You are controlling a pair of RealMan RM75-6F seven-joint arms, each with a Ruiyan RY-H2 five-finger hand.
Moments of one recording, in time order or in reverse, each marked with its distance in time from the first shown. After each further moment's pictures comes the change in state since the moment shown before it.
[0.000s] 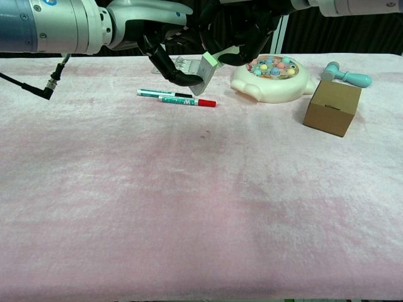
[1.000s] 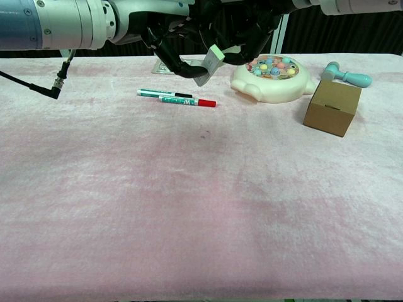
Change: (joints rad) left arm 0.001 -0.017 -0.015 -0.013 -0.020 0.032 0.028; right arm 0.001 0.006 0.002 -0.002 0.002 -0.004 0.002
